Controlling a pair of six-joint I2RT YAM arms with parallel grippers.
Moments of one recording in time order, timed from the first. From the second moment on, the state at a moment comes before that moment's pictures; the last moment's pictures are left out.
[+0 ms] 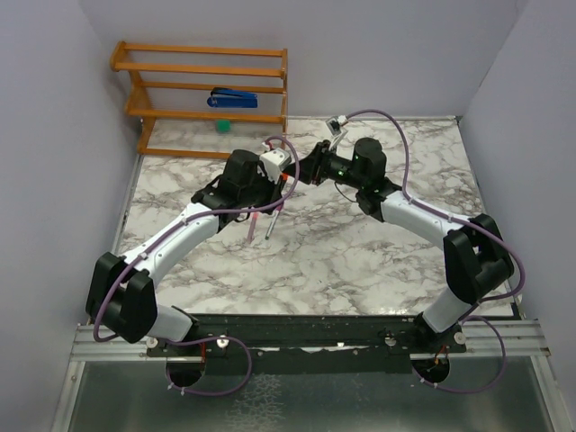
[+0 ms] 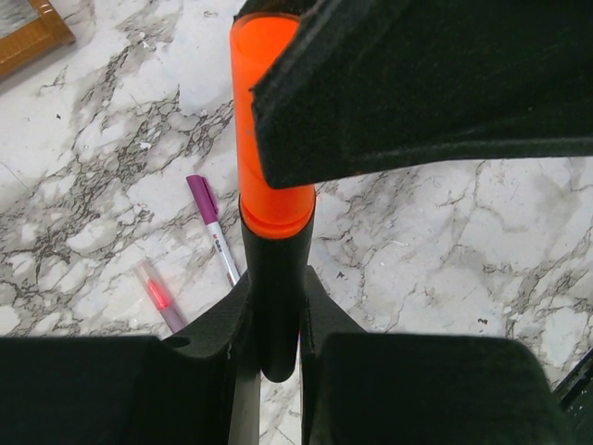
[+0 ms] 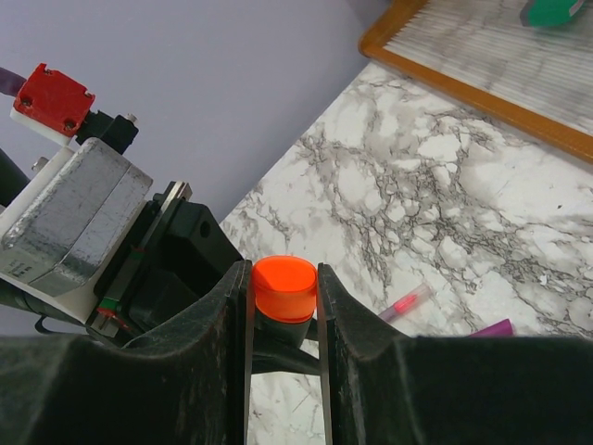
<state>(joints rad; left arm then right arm) -0.53 1.40 1.08 -0.27 0.24 0.01 0.54 1.65 1.08 0.54 -0.58 0.63</state>
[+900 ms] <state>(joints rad) -0.51 1.34 1.02 -0.23 0.23 0.01 0.57 1.68 1.12 0.54 -0.60 0.62</state>
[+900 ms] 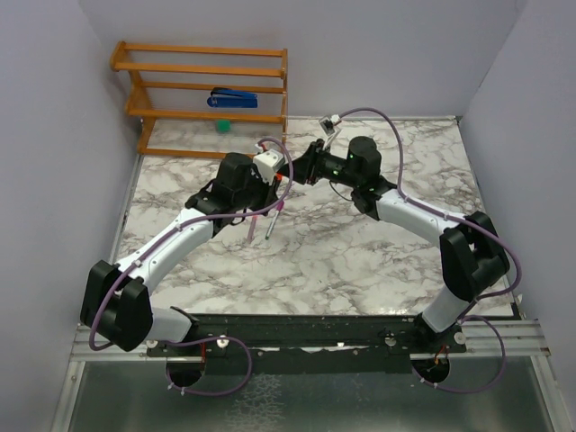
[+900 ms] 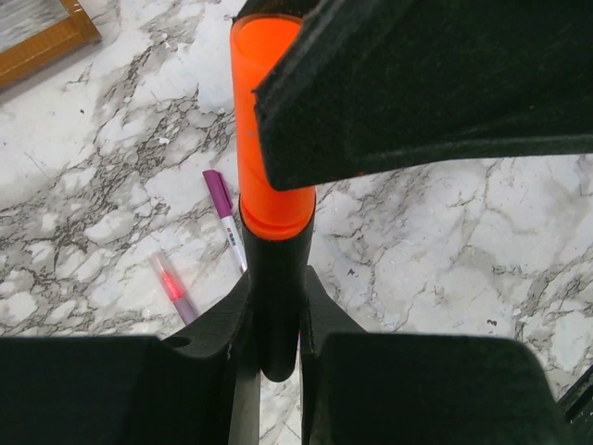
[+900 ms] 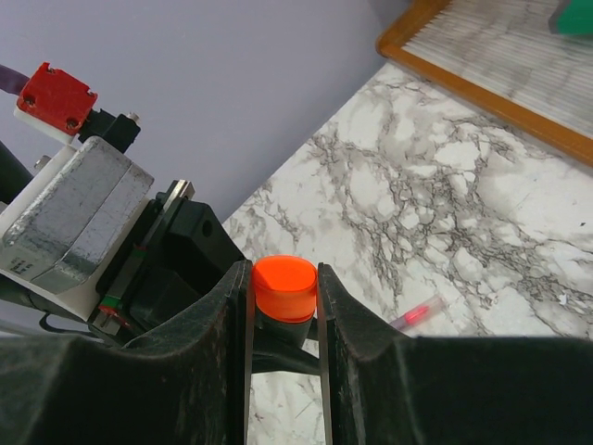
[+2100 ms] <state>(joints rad) -0.46 1.27 0.94 -0.17 0.25 0.02 0.64 1.68 1.15 0.50 -0.53 0.51</state>
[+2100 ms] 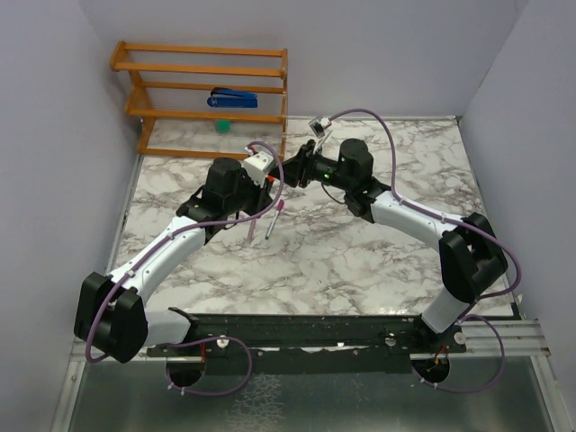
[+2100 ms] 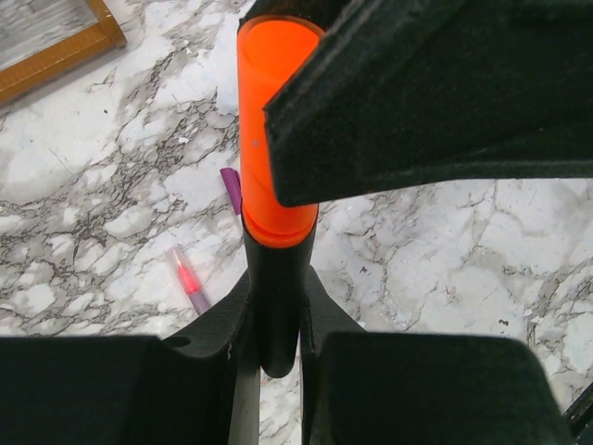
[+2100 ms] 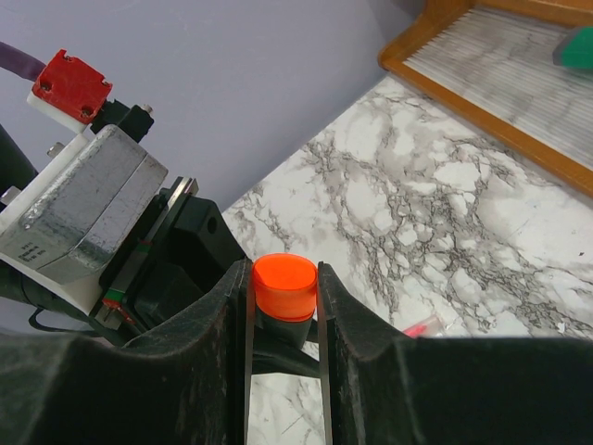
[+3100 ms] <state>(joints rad) -0.45 1.26 0.94 -0.16 0.25 0.03 0.64 1.68 1.16 0.50 -0.52 0.50</state>
